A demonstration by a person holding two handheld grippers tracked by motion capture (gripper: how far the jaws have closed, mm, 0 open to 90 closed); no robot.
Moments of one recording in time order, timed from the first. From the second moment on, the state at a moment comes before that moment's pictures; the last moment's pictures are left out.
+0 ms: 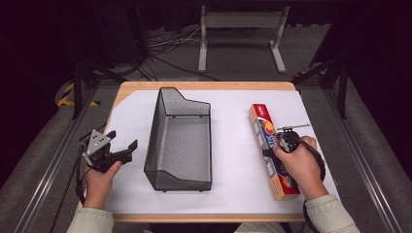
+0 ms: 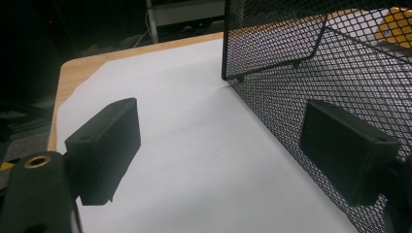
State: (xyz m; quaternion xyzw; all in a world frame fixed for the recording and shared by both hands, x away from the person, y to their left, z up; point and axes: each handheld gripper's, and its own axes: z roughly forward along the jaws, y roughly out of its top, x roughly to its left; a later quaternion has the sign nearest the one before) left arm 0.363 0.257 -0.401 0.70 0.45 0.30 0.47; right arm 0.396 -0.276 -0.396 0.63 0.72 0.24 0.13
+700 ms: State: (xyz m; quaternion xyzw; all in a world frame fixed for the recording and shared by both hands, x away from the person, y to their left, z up) left arm 0.362 0.257 -0.401 0.70 0.45 0.30 0.47; right arm 0.393 -0.278 -0.348 0.62 0.71 0.28 0.16
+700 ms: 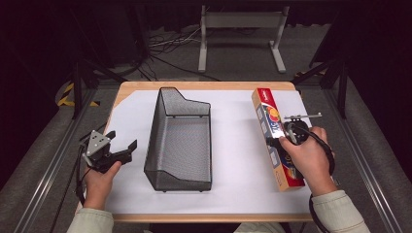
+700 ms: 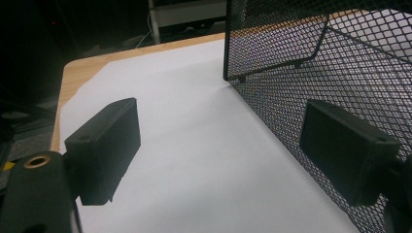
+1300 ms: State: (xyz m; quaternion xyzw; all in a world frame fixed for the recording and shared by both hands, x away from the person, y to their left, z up) left arm 0.362 0.258 -0.401 0.70 0.45 0.30 0.47; right arm 0.389 -0.252 -0.321 0.57 0.75 0.30 0.15
